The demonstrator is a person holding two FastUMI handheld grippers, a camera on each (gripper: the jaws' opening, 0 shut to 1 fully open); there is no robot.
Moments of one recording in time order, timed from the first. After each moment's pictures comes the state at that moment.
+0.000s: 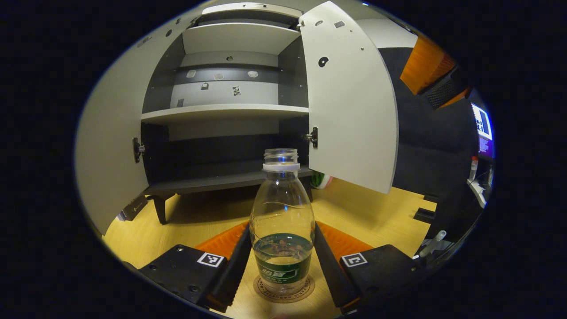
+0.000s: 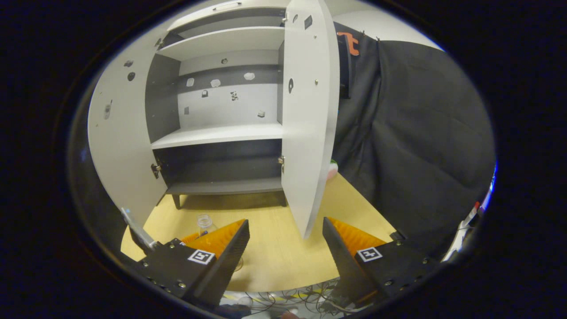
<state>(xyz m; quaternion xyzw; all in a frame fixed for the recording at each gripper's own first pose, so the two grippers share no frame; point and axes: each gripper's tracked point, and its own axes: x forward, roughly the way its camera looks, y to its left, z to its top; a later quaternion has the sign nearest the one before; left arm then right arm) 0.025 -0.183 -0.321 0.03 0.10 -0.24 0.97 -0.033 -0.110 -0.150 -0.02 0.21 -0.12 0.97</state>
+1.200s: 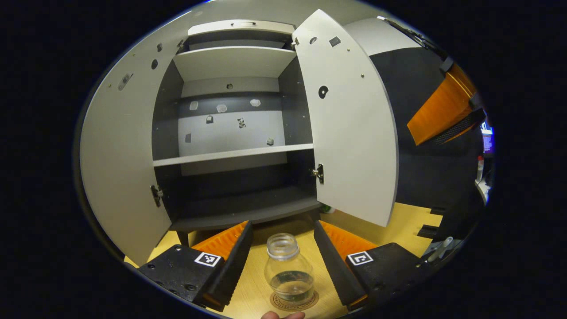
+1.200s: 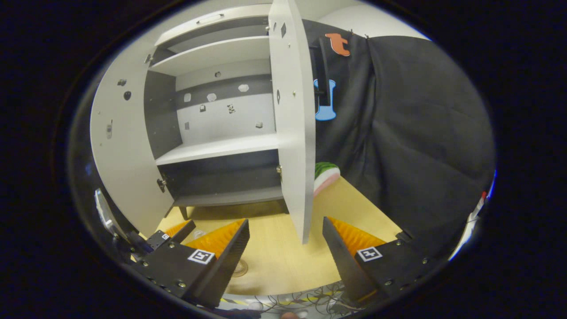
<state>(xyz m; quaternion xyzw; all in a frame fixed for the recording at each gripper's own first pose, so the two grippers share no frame) 0.034 -0.181 -0.213 0.05 0.02 -0.20 0.98 -0.036 -0.132 -0.119 0.03 0.17 -0.10 0.98</state>
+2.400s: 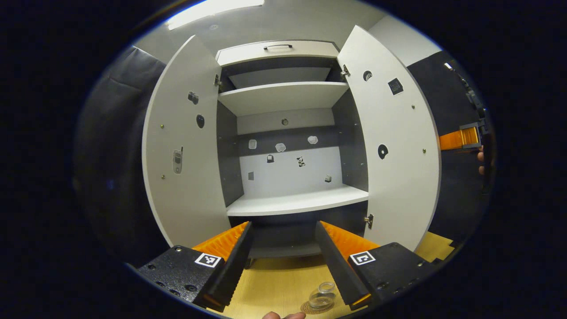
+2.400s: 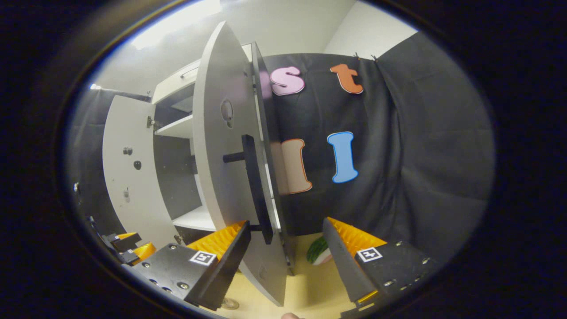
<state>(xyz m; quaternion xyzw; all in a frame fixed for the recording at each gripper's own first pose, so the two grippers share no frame) 0.010 -0.104 -0.049 0.06 -0.01 0.00 1.00 0.060 -0.227 0.040 0.05 0.00 0.03 1.00</state>
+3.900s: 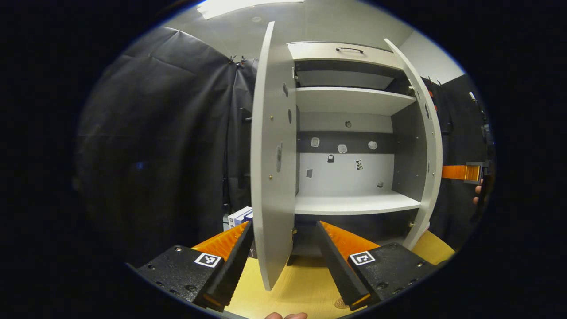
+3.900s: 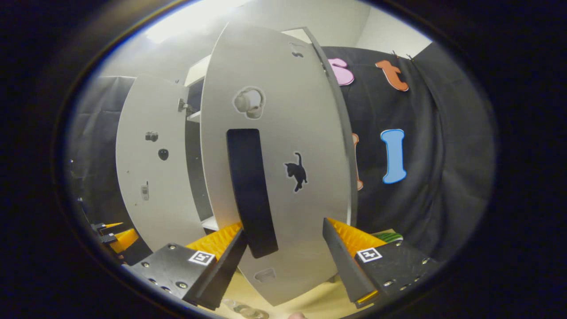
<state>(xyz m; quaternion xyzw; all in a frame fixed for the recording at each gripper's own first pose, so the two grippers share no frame) -0.012 0.061 -0.033 -0.01 0.00 0.11 0.99 0.126 -0.059 0.027 0.04 0.01 0.12 0.99</state>
